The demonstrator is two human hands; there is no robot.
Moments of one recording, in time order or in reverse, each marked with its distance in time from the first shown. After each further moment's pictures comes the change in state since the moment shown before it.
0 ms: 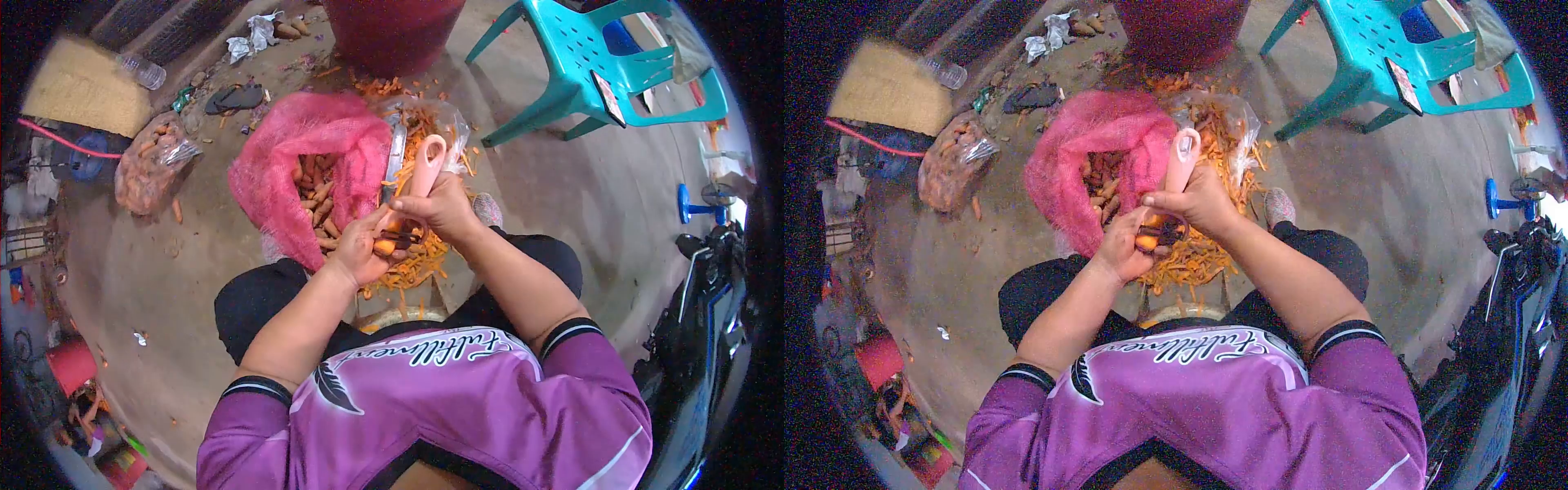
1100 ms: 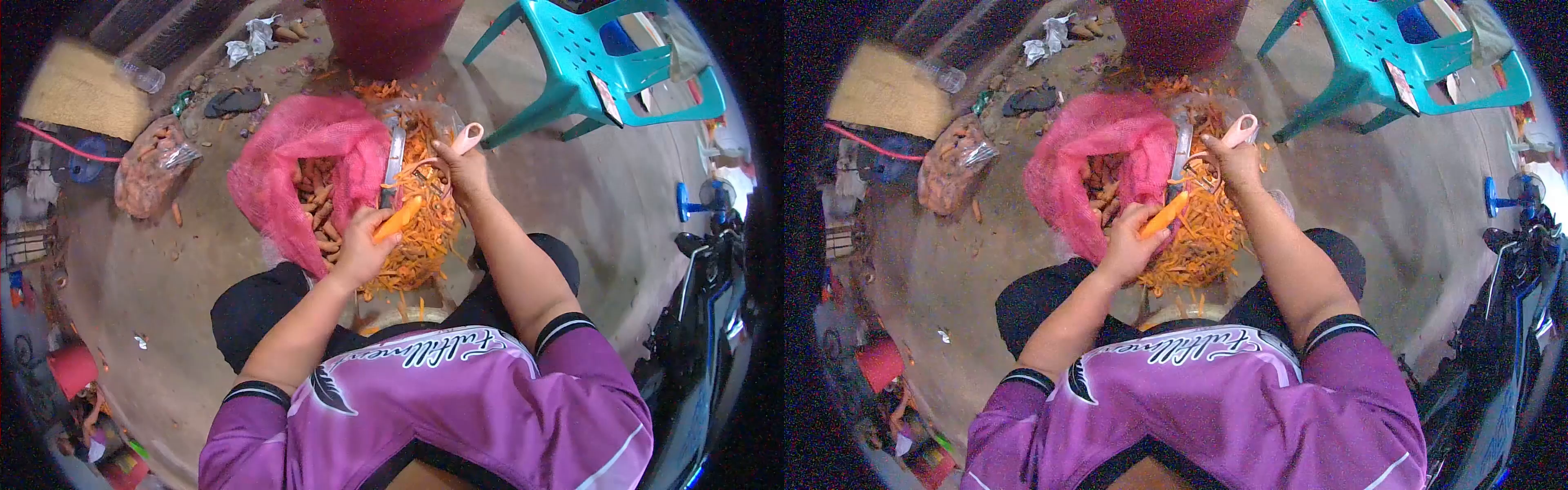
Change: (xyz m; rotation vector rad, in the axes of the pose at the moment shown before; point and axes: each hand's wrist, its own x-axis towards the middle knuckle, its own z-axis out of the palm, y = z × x) left_hand 0.003 -0.008 -0.027 1.473 0.288 0.707; right_hand 0.051 0.048 -0.059 0.078 0.543 0.203
